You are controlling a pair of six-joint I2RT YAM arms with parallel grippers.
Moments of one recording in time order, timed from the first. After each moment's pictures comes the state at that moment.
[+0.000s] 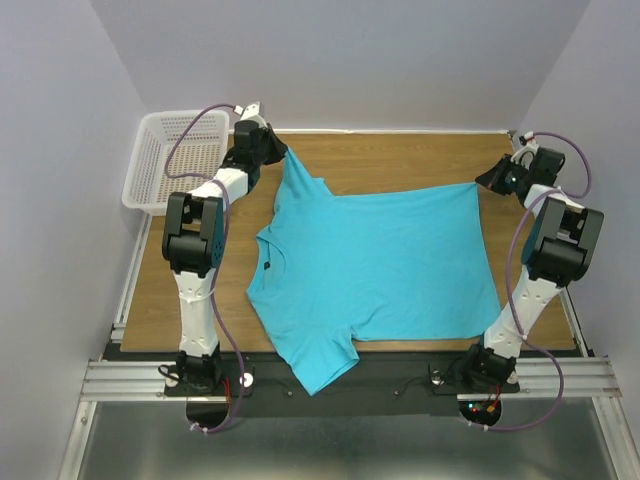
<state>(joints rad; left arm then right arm) -0.19 2.15 1.59 0.25 0.16 -0.49 -0.40 2.06 1.41 0.06 -0.68 0.18</state>
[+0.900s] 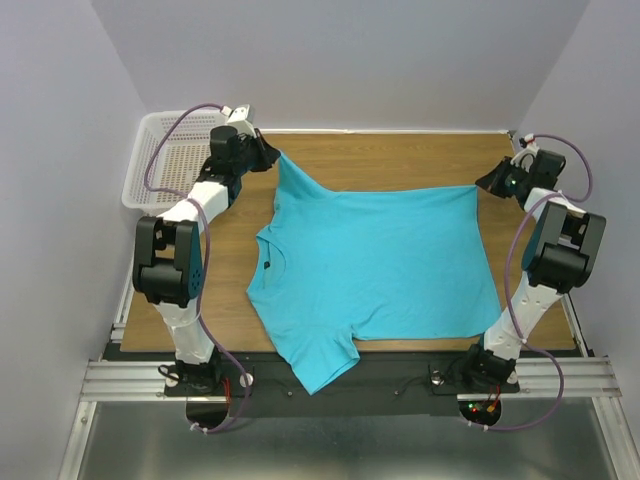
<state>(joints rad) -0.15 1.85 1.32 0.25 0.34 -0.38 -0.40 1.99 1.34 0.06 -0.66 0.18</state>
